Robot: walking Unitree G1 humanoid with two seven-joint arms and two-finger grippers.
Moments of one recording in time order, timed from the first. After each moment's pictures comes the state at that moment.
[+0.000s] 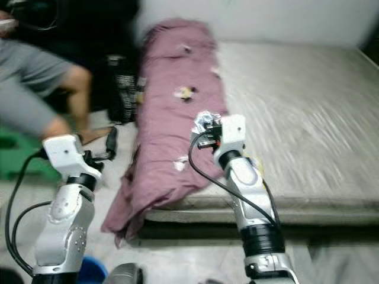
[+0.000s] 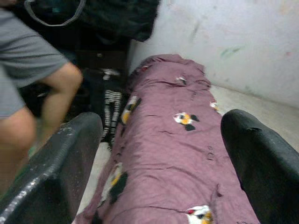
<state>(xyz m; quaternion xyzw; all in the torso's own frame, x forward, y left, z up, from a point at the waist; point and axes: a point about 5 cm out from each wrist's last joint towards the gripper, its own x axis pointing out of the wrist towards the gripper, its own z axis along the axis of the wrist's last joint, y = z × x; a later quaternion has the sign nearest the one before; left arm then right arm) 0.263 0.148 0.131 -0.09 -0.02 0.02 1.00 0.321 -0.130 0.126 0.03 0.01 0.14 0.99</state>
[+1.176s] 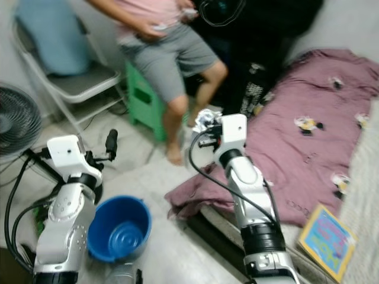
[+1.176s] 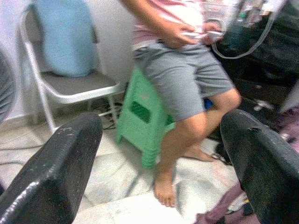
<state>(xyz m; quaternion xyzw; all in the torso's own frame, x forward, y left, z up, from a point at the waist) 0.265 0.152 0.128 -0.07 -0.01 0.04 1.00 0.322 -0.129 0.127 0.03 0.00 0.15 0.99</state>
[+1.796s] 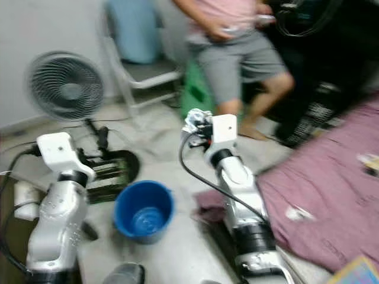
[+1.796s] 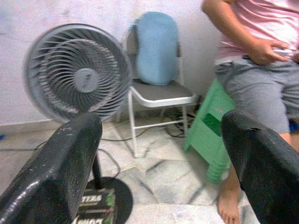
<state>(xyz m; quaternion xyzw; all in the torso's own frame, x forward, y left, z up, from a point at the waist) 0.266 0.153 0.128 -0.07 -0.02 0.04 1.00 0.321 -0.122 0.126 0.03 0.00 0.16 0.99</state>
